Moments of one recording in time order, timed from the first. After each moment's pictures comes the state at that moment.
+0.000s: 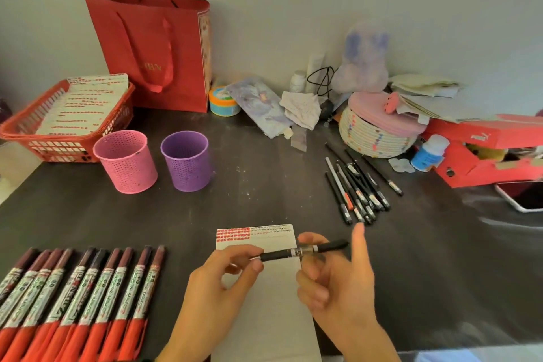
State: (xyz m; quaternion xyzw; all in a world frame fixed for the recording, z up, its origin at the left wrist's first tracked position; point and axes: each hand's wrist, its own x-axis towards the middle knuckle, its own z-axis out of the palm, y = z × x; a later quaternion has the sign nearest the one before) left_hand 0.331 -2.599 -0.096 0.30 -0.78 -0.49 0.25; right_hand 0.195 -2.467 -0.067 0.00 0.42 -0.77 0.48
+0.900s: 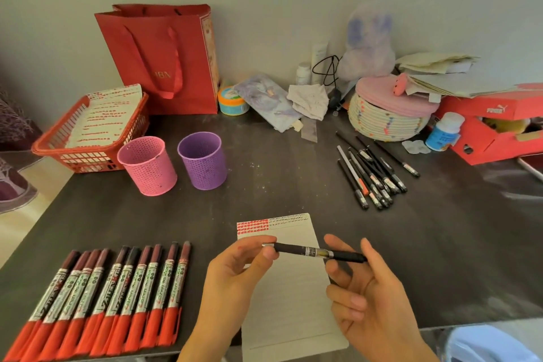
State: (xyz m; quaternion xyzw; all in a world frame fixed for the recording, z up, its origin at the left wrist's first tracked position) left_hand 0.342 -2.596 -0.072 0.29 -0.66 -0.64 0.26; right_hand 0.212 -2.436 -0.078 0.06 0.30 -0.79 0.53
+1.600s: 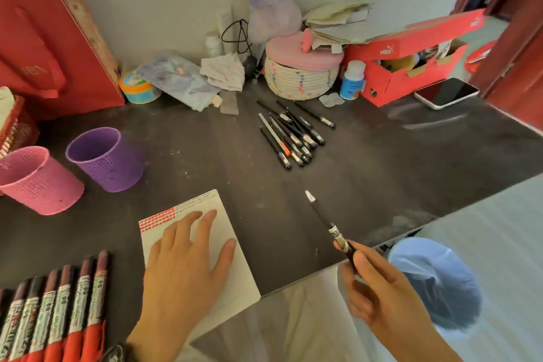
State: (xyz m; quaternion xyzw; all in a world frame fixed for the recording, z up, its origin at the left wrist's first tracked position) left_hand 0.317 -2.573 -0.072 0.26 -0.96 -0.06 0.03; right_hand 0.223 -2.314 -0.108 0.03 0.53 -0.79 0.30
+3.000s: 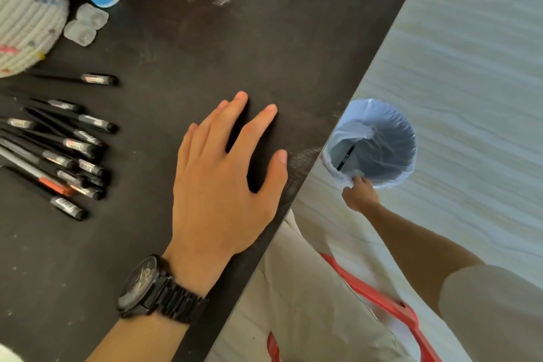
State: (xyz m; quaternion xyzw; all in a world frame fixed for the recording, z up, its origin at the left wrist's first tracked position) left_hand 0.080 -2.403 -0.116 -0.18 -0.97 -0.18 0.04; right_hand 0.111 -2.168 -0.433 0.33 0.83 -0.30 0.34
